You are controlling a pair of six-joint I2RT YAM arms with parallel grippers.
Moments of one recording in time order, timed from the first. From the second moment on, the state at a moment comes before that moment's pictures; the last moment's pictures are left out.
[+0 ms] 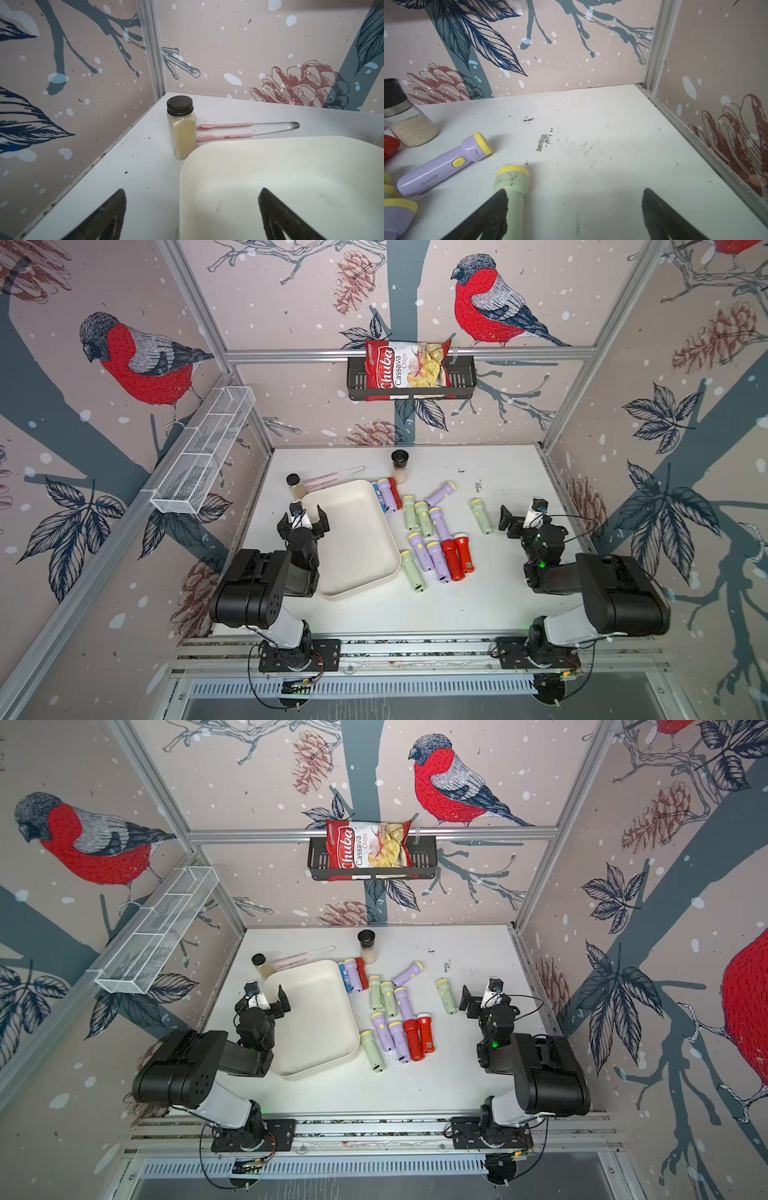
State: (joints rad) left arm -0.07 1.57 0.21 1.23 -0.34 -0.03; right arm -0.02 1.49 0.21 1.12 -0.08 0.03
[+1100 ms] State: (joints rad) left arm -0.07 1.57 0.21 1.23 -0.34 -0.03; right arm -0.02 1.49 0.21 1.12 -0.08 0.03
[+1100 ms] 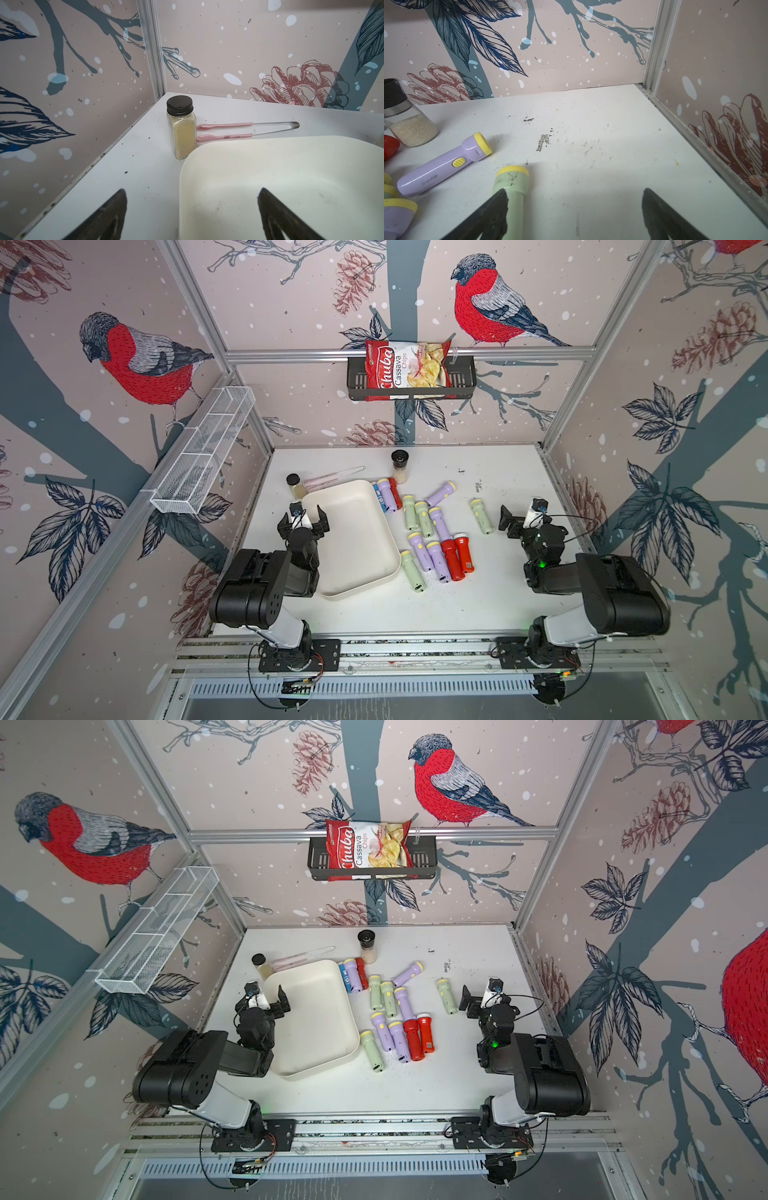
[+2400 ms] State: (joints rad) left arm -0.20 1.34 0.78 0.22 0.05 -0.27; right arm 0.19 1.83 1.29 -0.54 -0.06 0.13
